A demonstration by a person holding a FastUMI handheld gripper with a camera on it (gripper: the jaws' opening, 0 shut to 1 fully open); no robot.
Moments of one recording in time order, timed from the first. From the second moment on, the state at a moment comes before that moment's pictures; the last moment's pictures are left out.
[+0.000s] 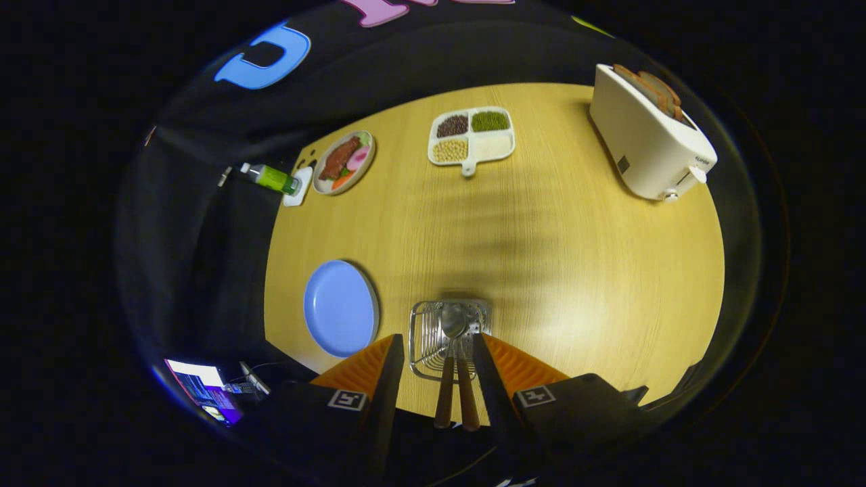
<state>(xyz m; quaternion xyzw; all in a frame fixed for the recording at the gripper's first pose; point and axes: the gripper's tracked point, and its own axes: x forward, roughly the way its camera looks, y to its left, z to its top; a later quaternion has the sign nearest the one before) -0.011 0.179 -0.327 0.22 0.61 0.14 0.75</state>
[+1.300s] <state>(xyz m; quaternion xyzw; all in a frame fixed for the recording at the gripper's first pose) -0.011 0.035 -0.085 0.10 0.13 0.17 0.97</state>
